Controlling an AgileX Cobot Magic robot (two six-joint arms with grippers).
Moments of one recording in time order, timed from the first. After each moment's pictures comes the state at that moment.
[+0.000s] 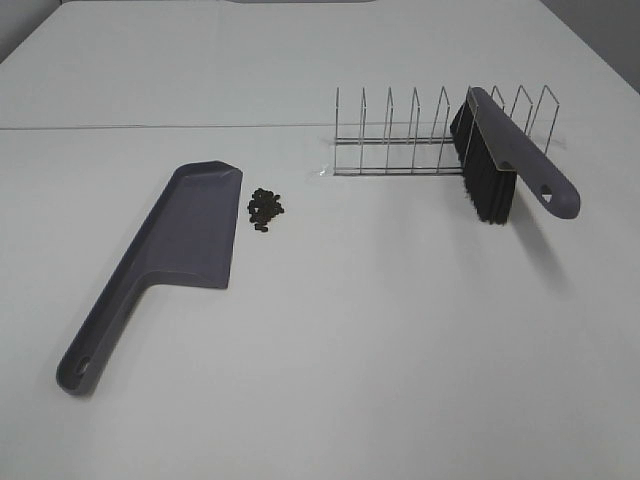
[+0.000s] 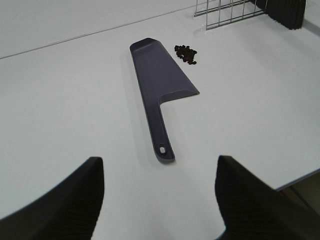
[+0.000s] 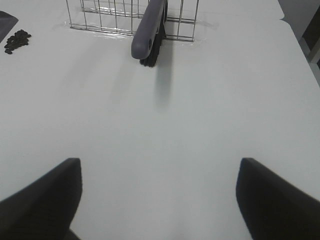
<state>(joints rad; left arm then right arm) -0.06 0.00 -0.51 -0.24 1.06 0.26 -0.01 -0.01 -0.50 0.11 1.07 -0.13</state>
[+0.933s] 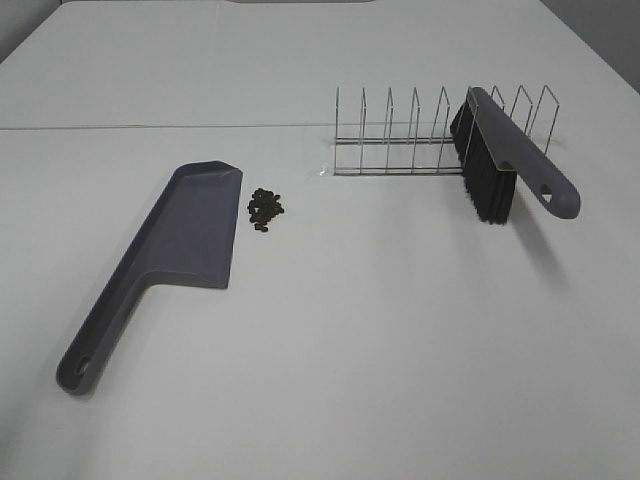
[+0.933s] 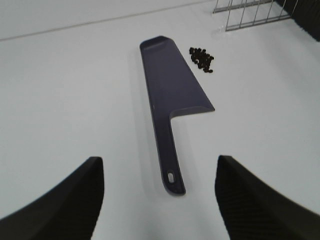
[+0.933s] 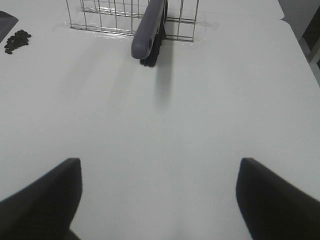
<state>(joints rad) -0.06 0.48 -0.54 -0.27 0.73 0.26 -0.01 -0.01 -0.50 0.11 1.07 -0.13</state>
